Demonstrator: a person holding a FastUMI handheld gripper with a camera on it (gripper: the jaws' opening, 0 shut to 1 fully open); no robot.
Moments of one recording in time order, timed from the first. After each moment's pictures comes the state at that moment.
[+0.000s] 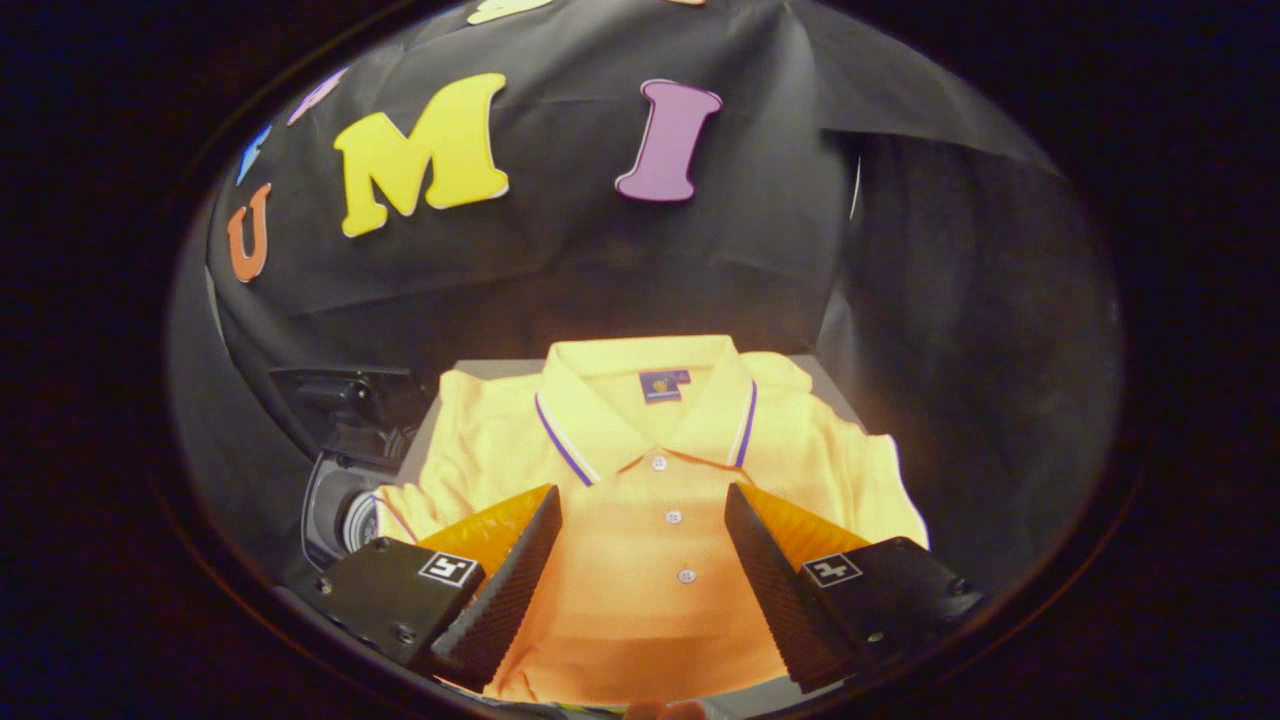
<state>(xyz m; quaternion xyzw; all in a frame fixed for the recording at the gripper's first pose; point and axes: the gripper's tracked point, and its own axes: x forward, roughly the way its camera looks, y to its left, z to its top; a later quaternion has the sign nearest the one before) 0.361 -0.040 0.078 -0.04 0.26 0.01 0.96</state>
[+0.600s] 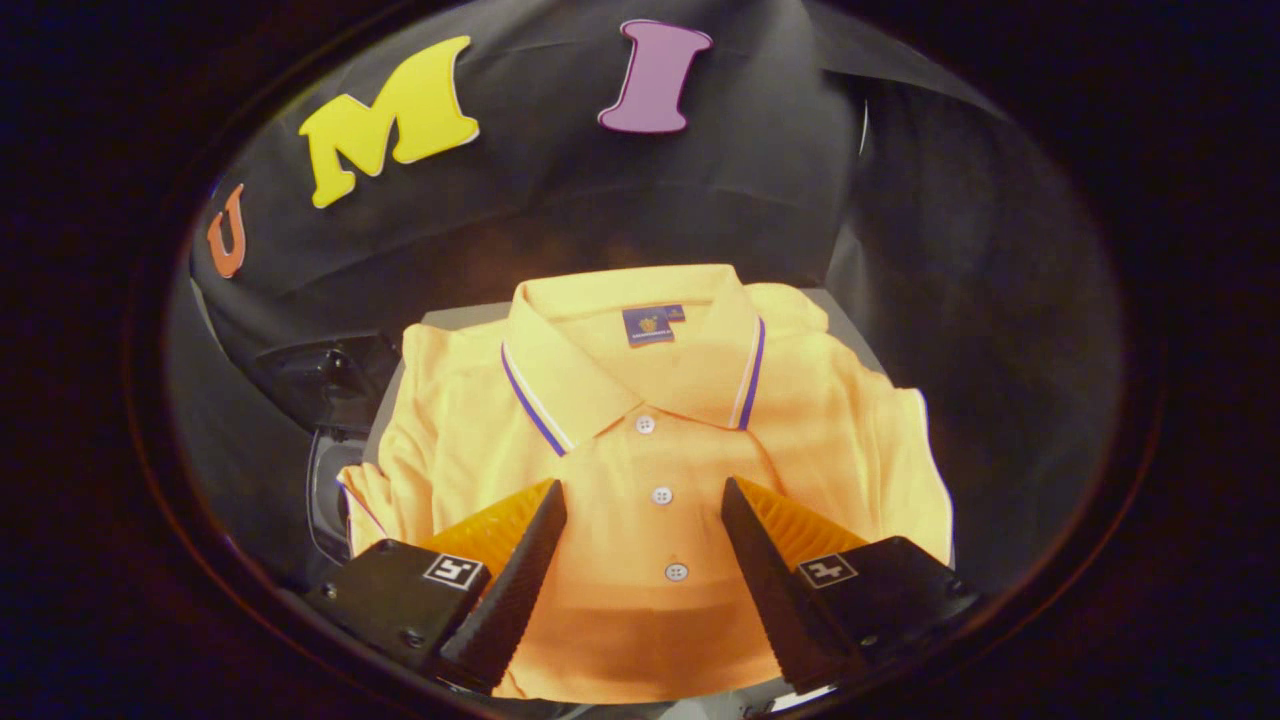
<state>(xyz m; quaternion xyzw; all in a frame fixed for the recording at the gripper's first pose) 0.361 -0.037 0.059 -0.03 0.36 0.02 0.93</state>
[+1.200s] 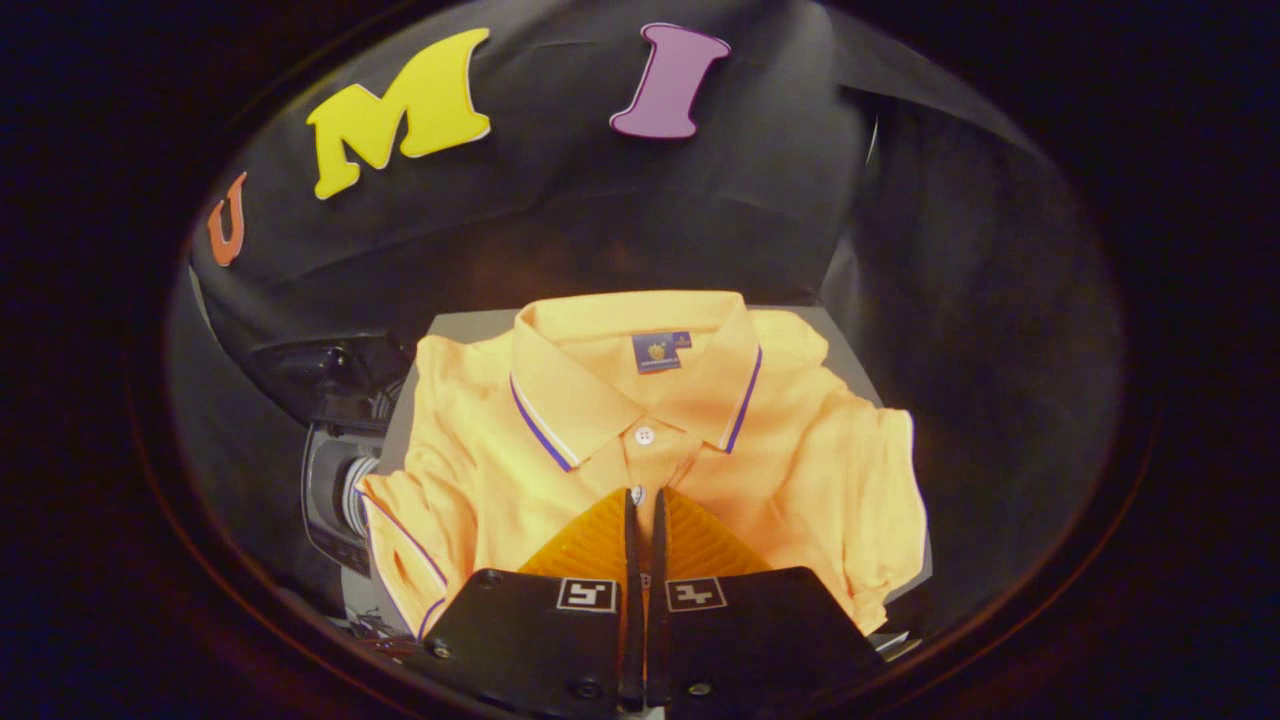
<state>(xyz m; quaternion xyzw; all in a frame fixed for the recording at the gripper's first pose) 0.355 -0.026 0.095 -0.05 0.33 0.00 0.94</state>
